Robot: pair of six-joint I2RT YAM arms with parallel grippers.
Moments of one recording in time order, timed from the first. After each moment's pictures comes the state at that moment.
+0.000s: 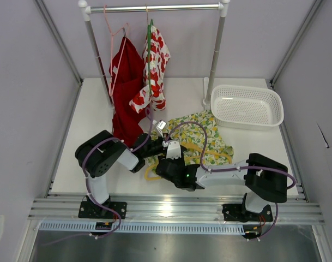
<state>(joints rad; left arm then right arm) -0.68 1.85 0.52 1.22 0.49 -0.92 1.29 1.63 0.87 -0.10 0.70 0.76</state>
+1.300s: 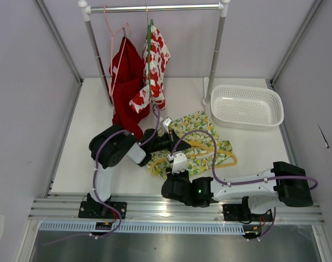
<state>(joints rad) -0.66 2.05 0.69 1.23 0.55 -0.95 1.51 1.42 0.85 -0.34 0.82 0.90</state>
